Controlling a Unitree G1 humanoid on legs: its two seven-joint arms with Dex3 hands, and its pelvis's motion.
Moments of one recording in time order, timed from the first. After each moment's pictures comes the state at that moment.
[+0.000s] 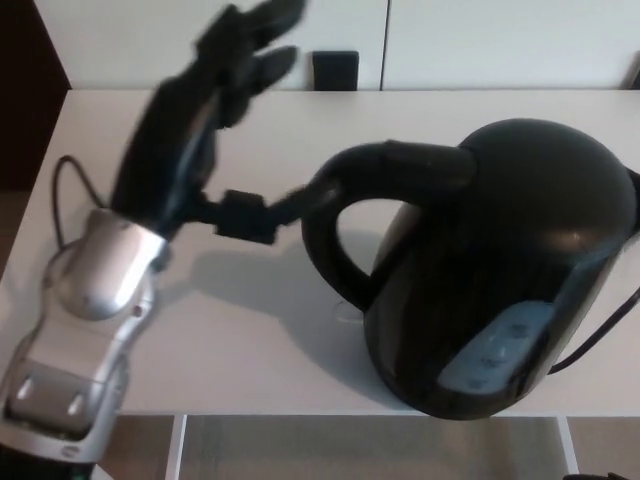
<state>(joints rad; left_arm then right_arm) -0.33 0.33 -0.21 -0.21 -0.11 0.11 -0.10 0.14 -0.35 0.05 0.86 -0.17 -0.42 -0.01</state>
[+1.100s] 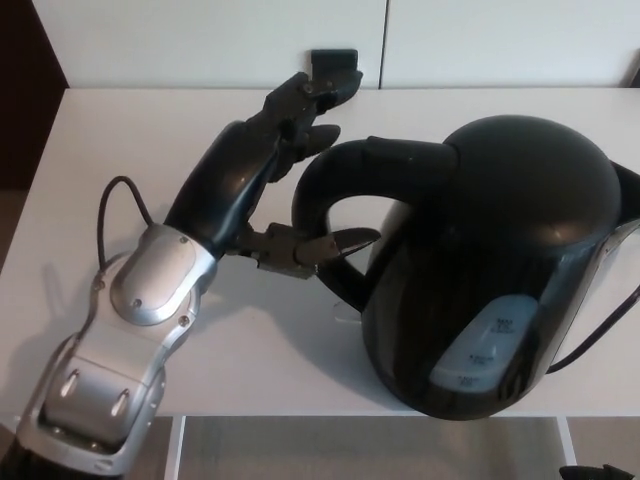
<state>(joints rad) -0.34 0.29 -0.27 -0.25 -0.01 0.36 -0.13 0.13 -0.34 0.05 0.83 -0.16 -0.36 -0.01</state>
